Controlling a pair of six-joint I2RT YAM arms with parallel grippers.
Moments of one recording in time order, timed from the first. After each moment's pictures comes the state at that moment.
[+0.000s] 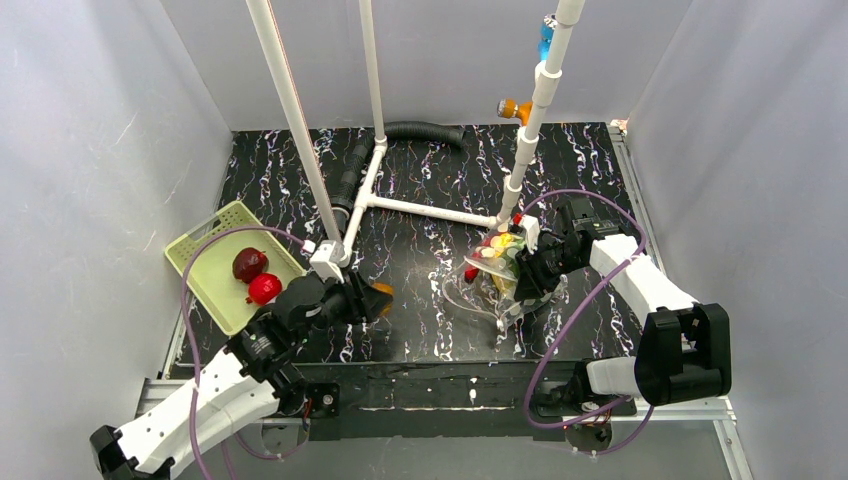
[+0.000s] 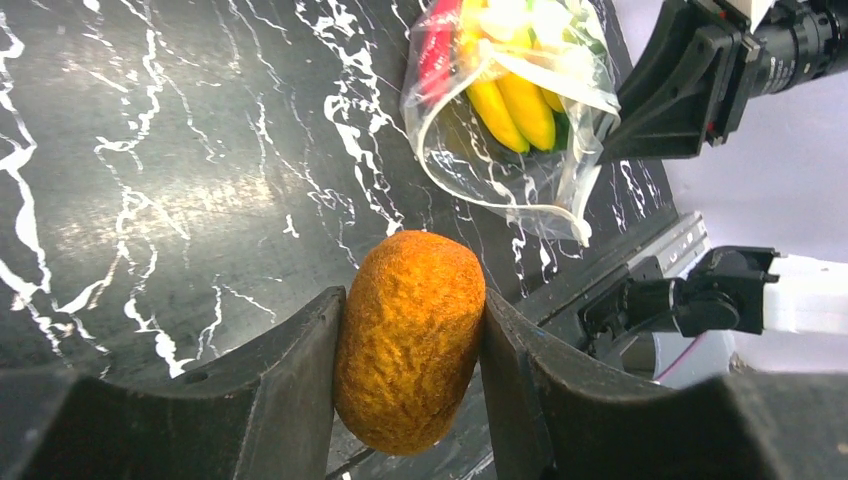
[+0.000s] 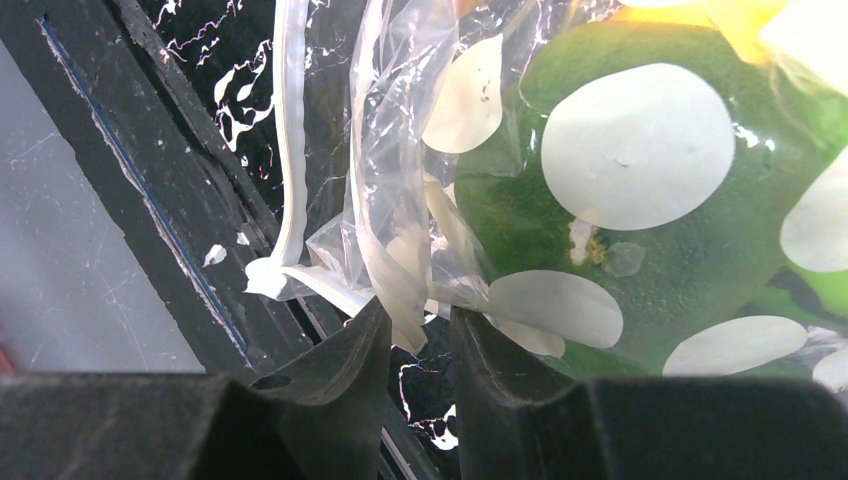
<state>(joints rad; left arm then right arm) -0.81 0.53 0.47 -0.34 -0.05 -0.72 0.19 1.32 0.88 -0.90 -0.72 -0.55</state>
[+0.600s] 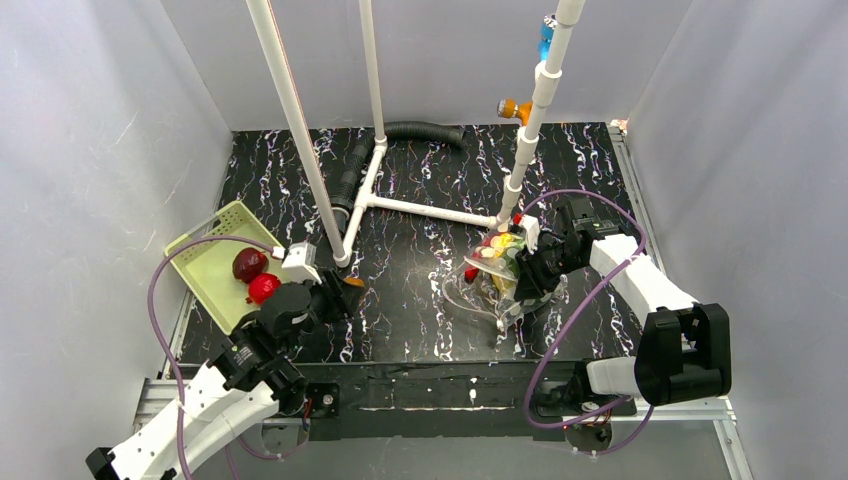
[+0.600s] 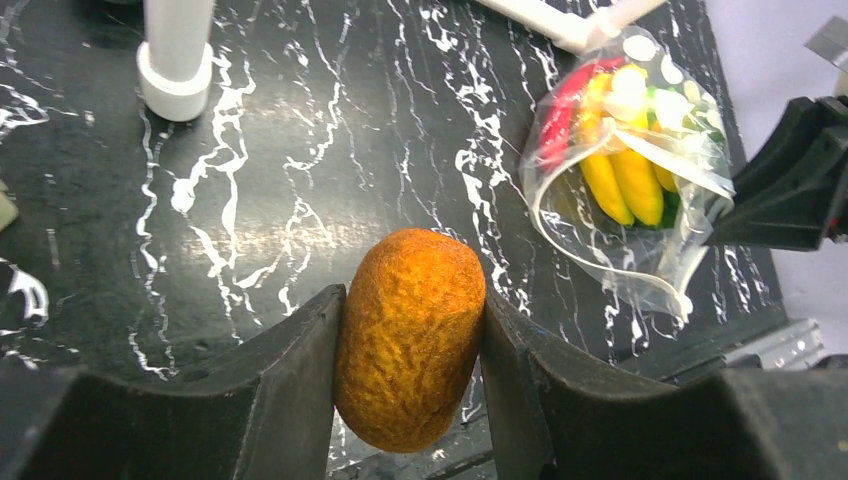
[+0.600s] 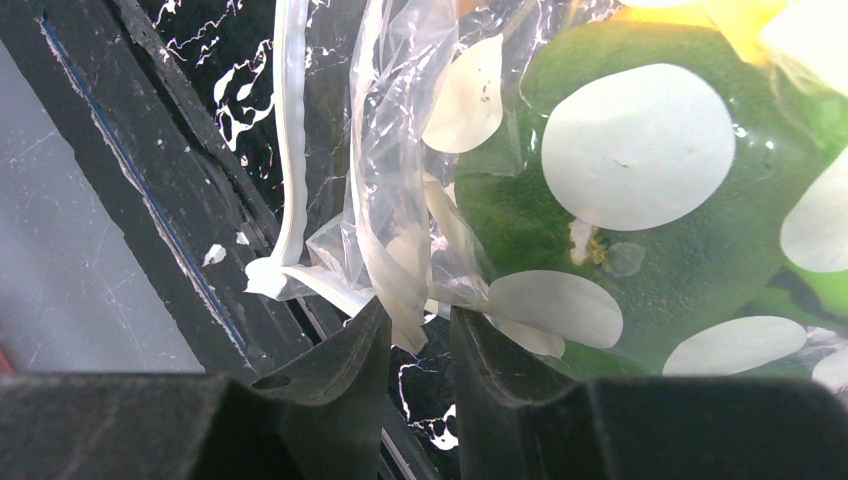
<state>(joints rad) -0.77 0.39 0.49 -0.54 -0.29 -0.69 0.19 1.32 0.88 -0.90 -0.72 -0.56</state>
